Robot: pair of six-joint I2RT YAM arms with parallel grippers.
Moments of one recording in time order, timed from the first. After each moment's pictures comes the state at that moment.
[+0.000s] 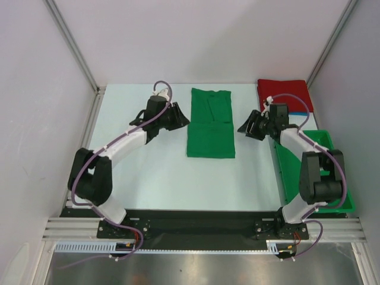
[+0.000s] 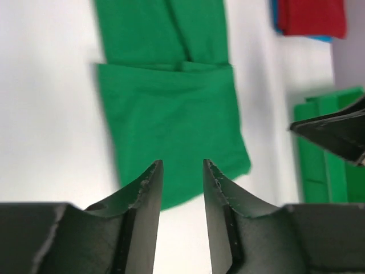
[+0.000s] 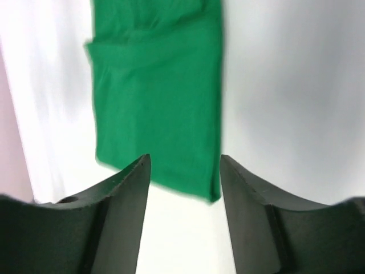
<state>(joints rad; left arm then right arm) -0.42 1.65 1.18 -0.11 0.18 -0.61 0.07 1.63 1.03 -0.15 -0.43 0.51</state>
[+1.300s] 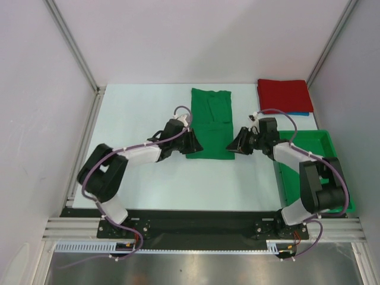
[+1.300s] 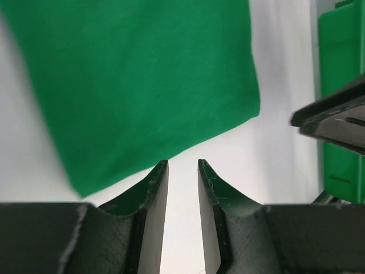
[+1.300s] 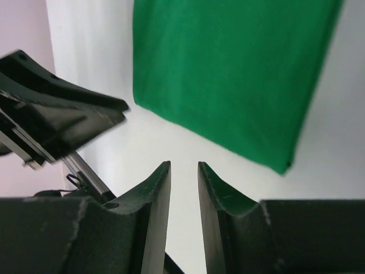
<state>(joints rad) -0.60 1.67 0.91 0.09 0.22 -0.67 0.18 1.48 0.75 -0.03 -0.61 0.57</state>
